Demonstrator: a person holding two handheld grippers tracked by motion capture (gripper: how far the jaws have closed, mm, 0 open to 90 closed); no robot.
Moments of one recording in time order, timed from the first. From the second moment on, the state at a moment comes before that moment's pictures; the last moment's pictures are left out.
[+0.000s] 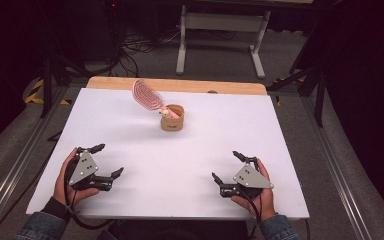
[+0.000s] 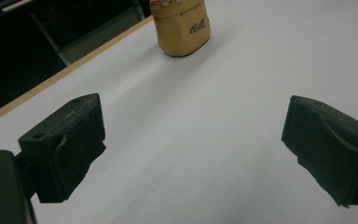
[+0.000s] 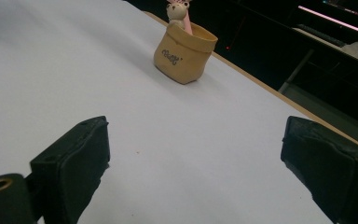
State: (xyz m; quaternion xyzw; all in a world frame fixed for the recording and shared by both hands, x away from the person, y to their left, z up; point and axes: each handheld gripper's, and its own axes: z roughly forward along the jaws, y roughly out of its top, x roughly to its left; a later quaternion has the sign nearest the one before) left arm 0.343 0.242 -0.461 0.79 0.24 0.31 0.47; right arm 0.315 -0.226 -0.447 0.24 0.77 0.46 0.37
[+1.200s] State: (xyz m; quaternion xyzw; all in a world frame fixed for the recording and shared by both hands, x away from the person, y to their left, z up) left arm 0.342 0.248 -0.468 0.79 0.25 0.29 0.48; right arm 0.313 -0.225 -0.446 0.24 0.77 0.45 0.39
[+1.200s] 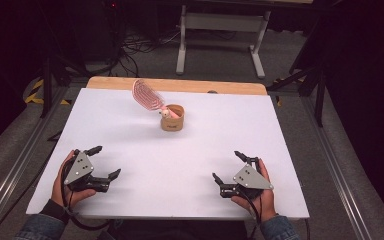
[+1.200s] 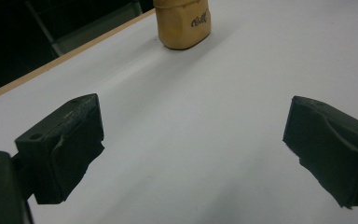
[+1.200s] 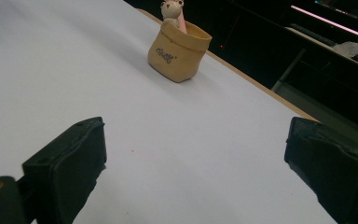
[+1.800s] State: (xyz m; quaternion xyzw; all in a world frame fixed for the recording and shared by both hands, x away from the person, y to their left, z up) left arm 0.348 0.247 -0.468 0.79 0.25 0.28 0.49; right arm 0.316 -0.227 -0.450 0.24 0.77 0.44 0.39
